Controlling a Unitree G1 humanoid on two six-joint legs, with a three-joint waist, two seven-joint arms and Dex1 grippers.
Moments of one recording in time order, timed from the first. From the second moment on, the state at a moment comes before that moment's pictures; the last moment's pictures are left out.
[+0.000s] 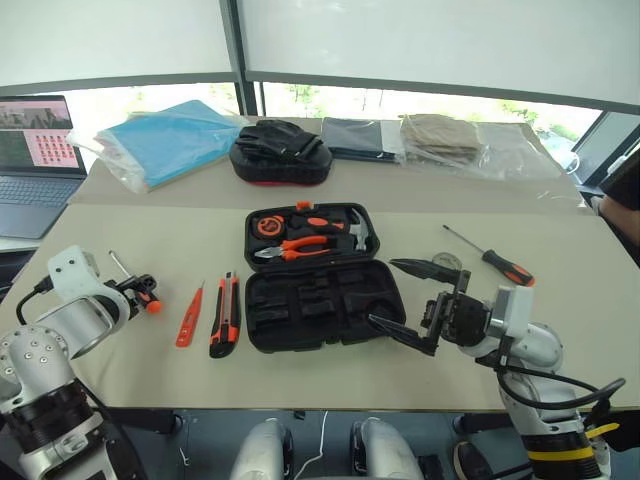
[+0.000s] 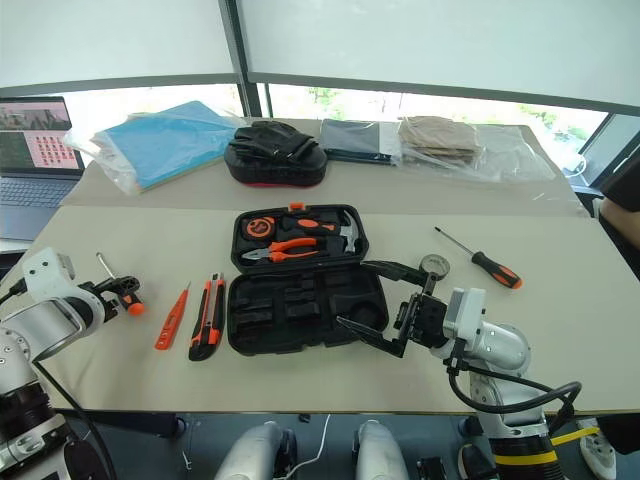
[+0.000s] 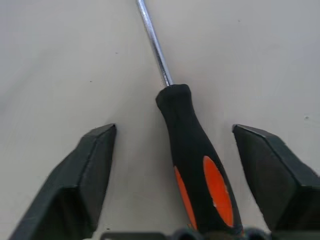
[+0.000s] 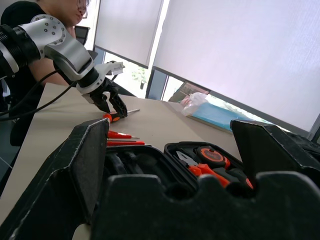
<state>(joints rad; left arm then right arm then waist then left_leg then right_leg) -0.34 0.49 0.70 -0.12 -0.87 1.31 0.40 -0.06 -0.46 -0.01 -0.23 0.54 -0.25 1.08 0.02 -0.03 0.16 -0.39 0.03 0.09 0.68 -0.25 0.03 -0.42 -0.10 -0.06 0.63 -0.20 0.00</state>
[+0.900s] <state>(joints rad) -0.09 0.81 0.56 -0.29 -0.64 0.60 -0.56 -0.04 -0.52 -0.10 -0.17 0.54 -0.24 1.08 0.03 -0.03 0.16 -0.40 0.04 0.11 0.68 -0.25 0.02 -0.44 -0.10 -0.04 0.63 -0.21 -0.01</state>
